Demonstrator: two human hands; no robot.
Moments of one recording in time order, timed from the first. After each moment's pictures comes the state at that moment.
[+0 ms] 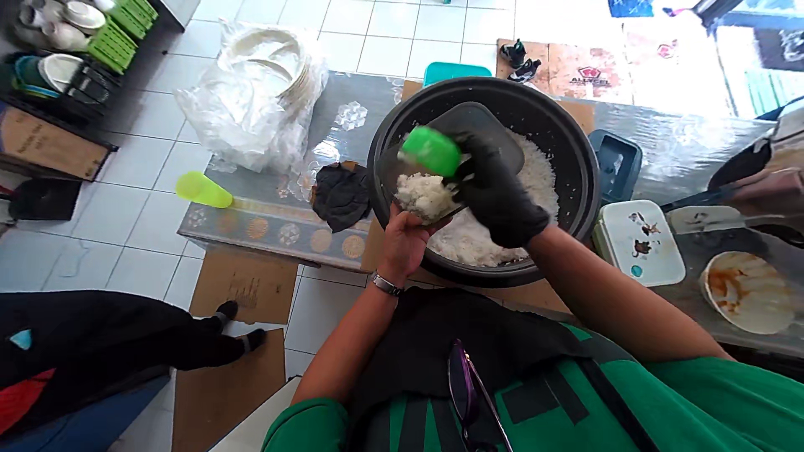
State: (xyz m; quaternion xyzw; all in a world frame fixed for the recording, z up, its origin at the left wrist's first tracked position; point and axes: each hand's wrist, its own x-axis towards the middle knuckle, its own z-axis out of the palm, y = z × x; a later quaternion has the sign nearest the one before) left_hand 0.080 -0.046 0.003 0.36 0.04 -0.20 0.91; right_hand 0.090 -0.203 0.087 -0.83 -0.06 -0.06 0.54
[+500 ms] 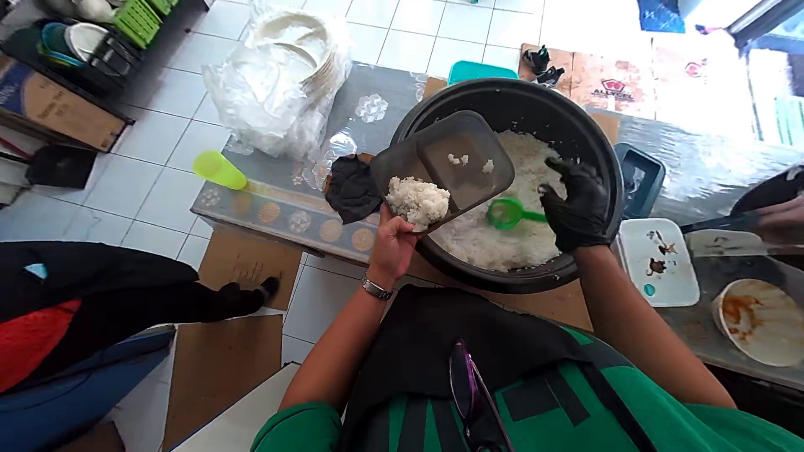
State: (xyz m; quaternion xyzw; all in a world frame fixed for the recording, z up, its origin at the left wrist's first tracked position) left_hand 0.078 -0.009 -0.005 0.42 0.07 -0.15 0.89; right_hand 0.071 -0.312 0.017 -0.94 0.10 -0.11 0.31
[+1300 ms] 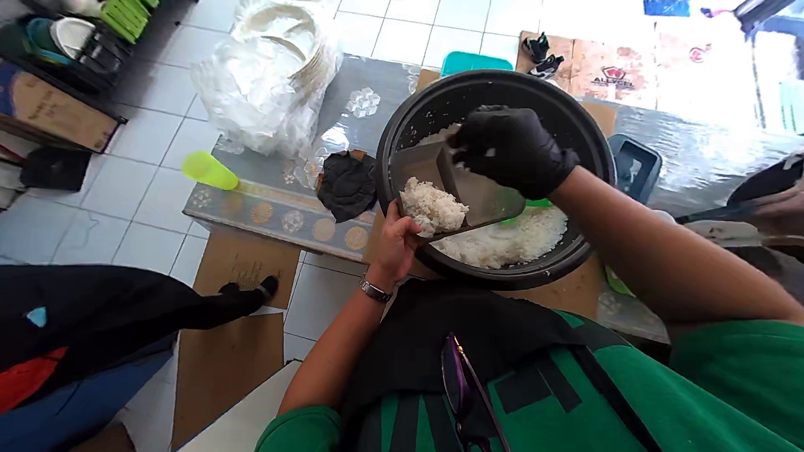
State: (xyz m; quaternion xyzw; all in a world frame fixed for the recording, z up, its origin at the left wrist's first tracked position) left_hand 0.073 -0.027 0.010 0.48 0.08 -0.22 0.84; right_hand 0.150 -0.244 0.095 -0.90 -0.29 -0.06 0.32
